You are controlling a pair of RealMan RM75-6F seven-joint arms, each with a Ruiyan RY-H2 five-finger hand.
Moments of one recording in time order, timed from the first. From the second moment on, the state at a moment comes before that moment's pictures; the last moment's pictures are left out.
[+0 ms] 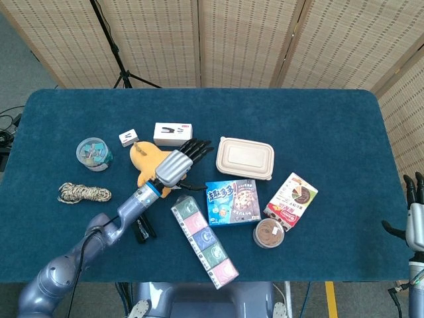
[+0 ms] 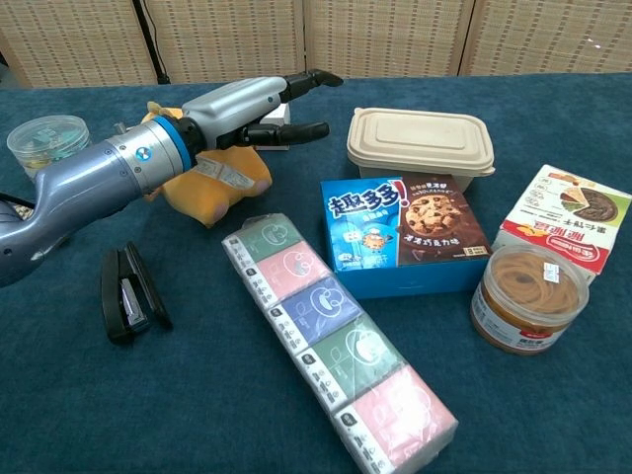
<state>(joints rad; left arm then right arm) -1.01 -2.05 -0.03 -0.37 1.61 1.10 -0.69 0.10 -1.15 0.20 -1.60 -1.21 1.46 -0.23</state>
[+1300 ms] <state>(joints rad) -0.99 -2.04 -0.02 -0.12 1.55 0.92 -0.79 0.11 -1.16 0.20 -1.59 -1.19 1.45 -0.23</state>
